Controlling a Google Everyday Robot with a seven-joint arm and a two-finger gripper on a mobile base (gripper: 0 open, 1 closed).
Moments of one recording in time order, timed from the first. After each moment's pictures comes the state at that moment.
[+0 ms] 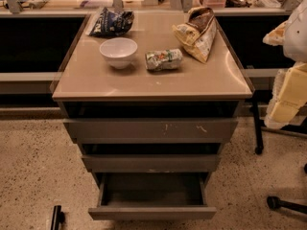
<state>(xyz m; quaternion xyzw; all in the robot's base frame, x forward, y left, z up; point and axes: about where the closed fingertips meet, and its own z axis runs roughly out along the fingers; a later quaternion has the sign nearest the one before) 0.438 -0.217 0.976 -0.60 0.78 -0.03 0.16</state>
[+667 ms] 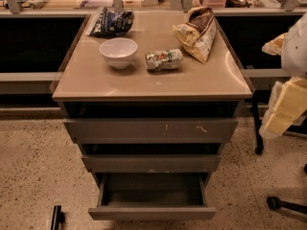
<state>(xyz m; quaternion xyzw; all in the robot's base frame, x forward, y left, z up) 0.433 -0.214 0.960 -0.60 0.78 -0.03 0.18</state>
